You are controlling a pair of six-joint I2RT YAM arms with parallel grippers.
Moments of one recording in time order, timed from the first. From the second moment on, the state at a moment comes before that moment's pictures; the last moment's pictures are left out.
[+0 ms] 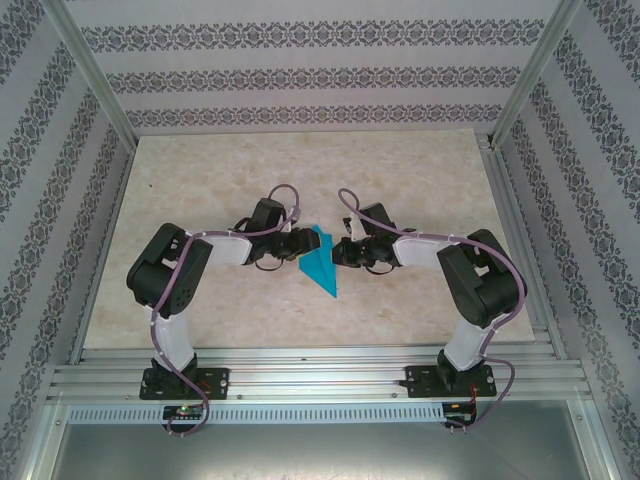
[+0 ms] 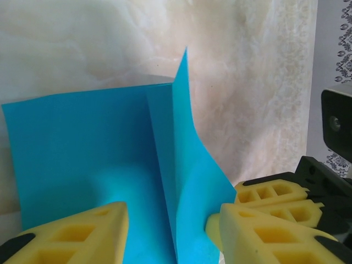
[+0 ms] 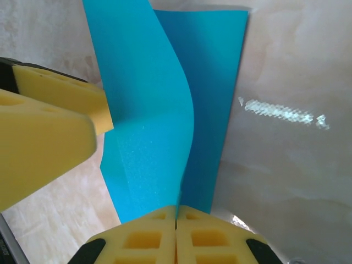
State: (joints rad) left arm -0.50 1.90 0.95 0.17 0.59 -0.84; right arm 0.49 1.76 0.86 -0.06 -0.51 0.50
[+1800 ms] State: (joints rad) left arm -0.51 1.47 1.16 0.19 0.74 -0.73; right arm 0.48 1.11 0.41 0.66 -0.65 0.83
